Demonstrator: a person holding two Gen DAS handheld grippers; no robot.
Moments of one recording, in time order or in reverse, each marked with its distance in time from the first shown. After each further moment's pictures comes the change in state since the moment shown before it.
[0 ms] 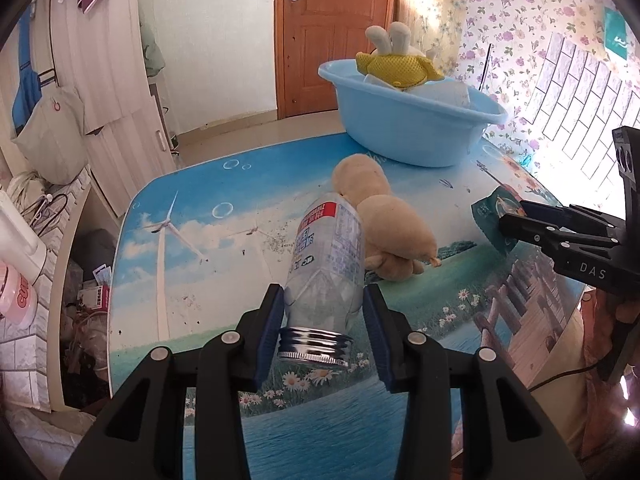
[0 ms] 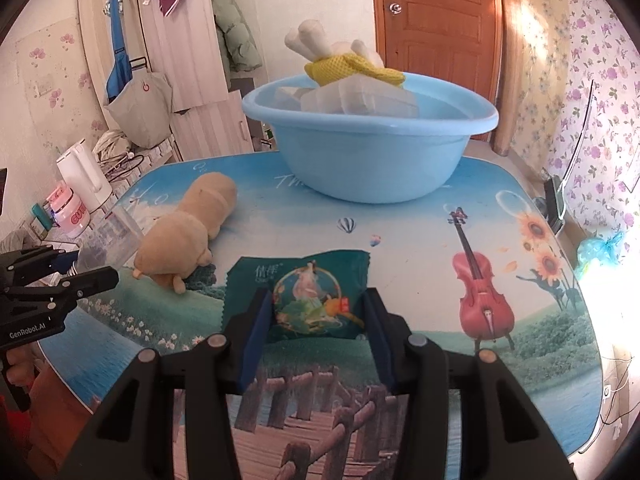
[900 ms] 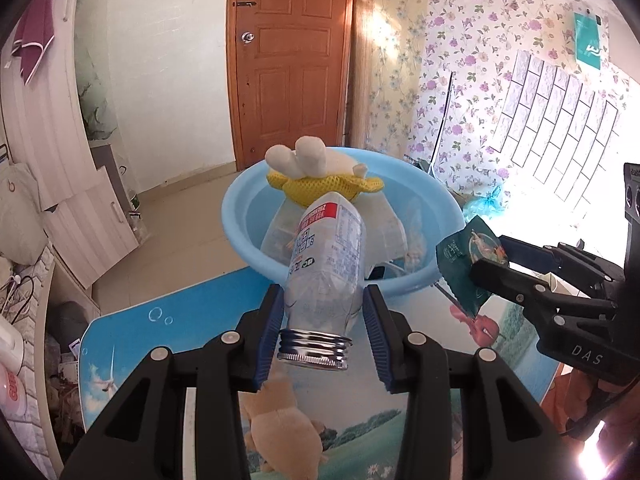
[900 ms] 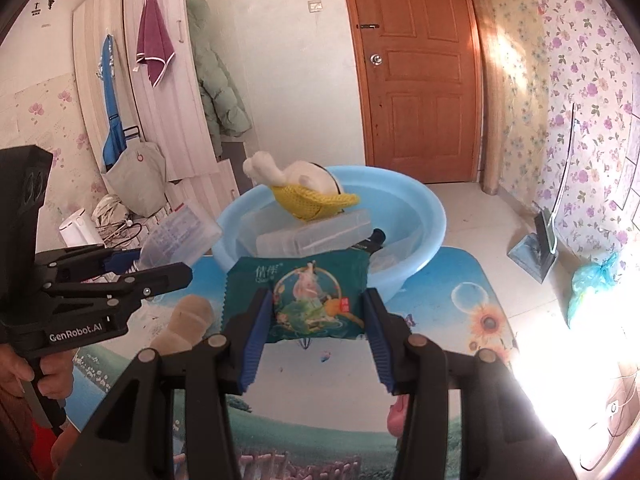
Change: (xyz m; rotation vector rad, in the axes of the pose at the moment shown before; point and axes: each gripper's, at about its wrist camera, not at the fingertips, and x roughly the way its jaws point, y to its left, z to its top) left arm 0.028 -0.070 0.135 0.088 -0.118 -0.103; right arm -0.038 -0.049 0.076 0.053 -0.193 0.000
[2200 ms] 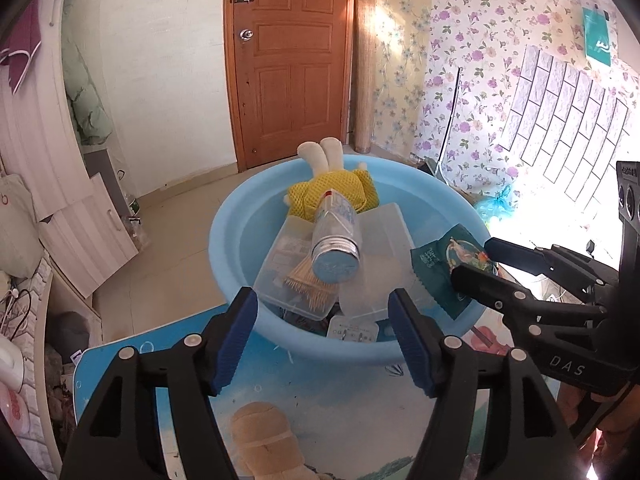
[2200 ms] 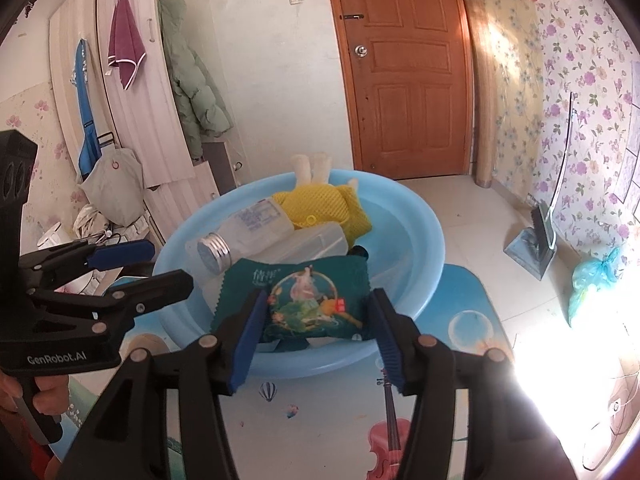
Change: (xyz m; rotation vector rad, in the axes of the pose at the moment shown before) left arm 0.037 0.006 0.024 0.011 0.012 0.017; right arm 0.054 -0.019 0.025 0.036 0.021 -0.030
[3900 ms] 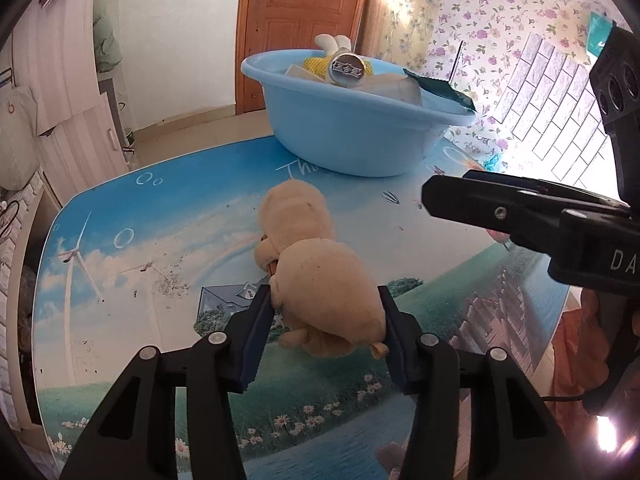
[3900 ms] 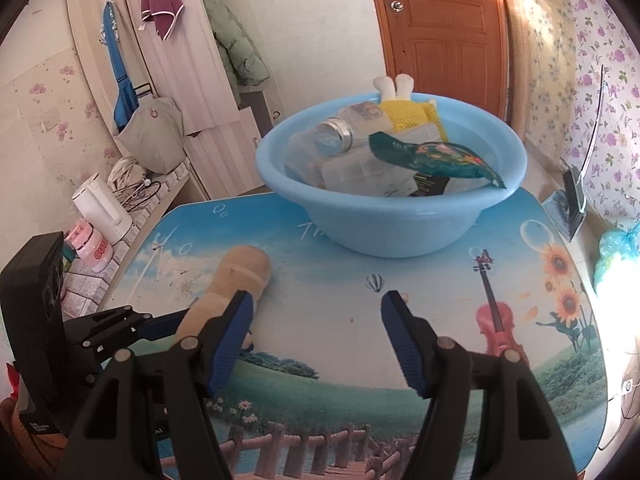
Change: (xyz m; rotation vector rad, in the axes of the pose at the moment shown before) left arm -0.031 0.018 -0.143 -0.088 0.128 -0.080; right arm -0.021 0.072 -0.061 -0.016 0.182 0.124
